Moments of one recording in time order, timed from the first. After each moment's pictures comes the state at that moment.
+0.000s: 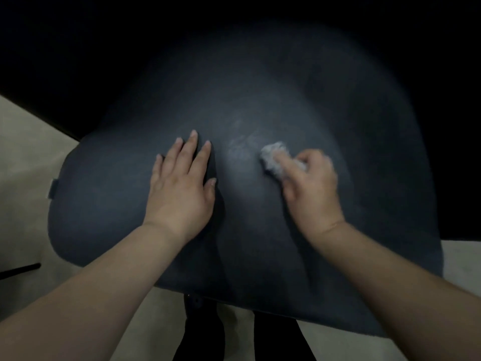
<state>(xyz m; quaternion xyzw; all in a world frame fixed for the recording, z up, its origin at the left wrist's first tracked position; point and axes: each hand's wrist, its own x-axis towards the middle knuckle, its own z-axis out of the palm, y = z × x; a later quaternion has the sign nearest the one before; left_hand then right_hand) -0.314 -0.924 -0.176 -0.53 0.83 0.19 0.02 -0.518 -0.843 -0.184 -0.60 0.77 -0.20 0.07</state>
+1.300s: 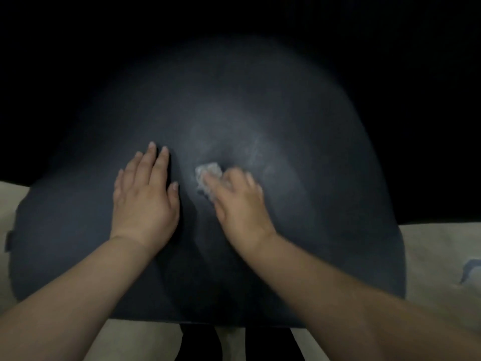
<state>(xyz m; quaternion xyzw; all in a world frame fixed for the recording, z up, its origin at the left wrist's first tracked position) -0.351 -0.940 -0.167 -0.54 0.82 0.18 0.04 -0.491 -0.852 -0.183 -0.56 0.77 -0.24 0.18</state>
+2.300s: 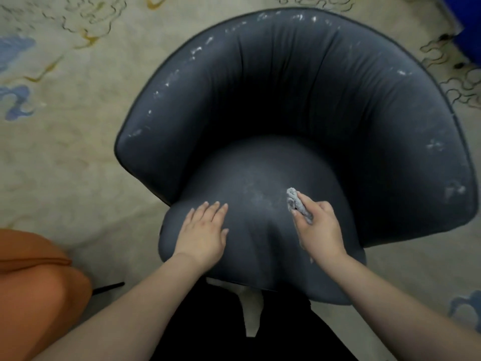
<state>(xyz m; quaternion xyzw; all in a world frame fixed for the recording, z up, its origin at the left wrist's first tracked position) -0.298 -0.911 0.079 -0.46 0.86 0.15 0.15 -0.524 -0.808 0.083 -0.32 0.84 -0.31 0.30</state>
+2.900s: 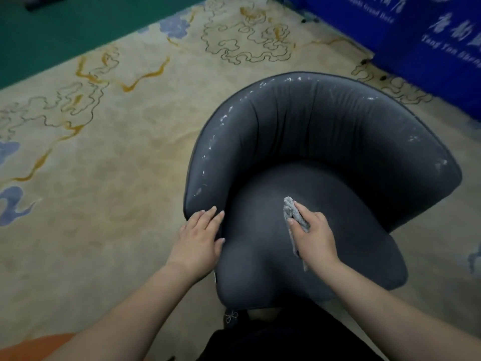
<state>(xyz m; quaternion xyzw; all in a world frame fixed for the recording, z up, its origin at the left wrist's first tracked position) -0.155 -1.066 0.172 -0.31 0.94 0.12 0.09 -0.344 -0.894 0.172 -0.14 0.84 -0.45 0.26</state>
